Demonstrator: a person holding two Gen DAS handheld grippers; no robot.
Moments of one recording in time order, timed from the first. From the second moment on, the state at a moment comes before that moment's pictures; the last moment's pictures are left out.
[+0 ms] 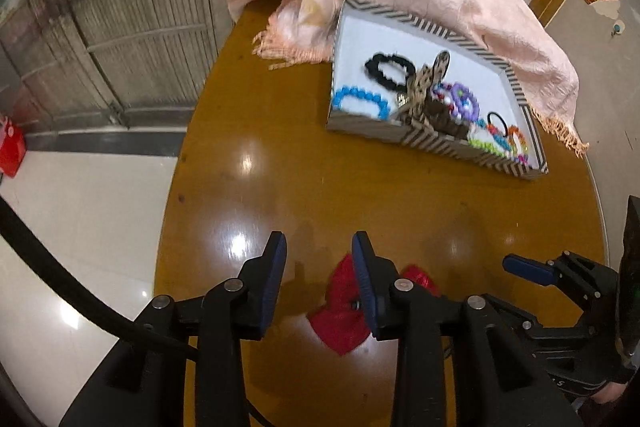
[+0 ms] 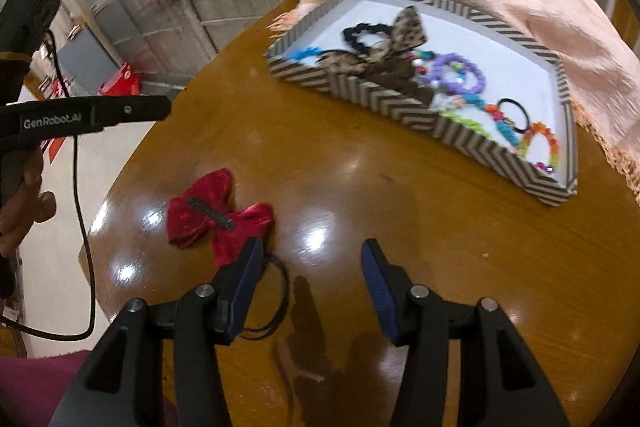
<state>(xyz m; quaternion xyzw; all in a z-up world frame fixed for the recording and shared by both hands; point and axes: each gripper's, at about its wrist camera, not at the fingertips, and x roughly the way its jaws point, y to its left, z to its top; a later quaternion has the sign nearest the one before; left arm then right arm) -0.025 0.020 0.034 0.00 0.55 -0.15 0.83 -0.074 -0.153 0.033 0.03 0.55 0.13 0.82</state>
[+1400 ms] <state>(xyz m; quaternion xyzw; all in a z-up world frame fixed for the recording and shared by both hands) -0.051 -0.041 -0.026 0.28 0.52 -0.40 0.70 -0.103 -0.151 0.006 0.05 0.59 0.10 0.80</state>
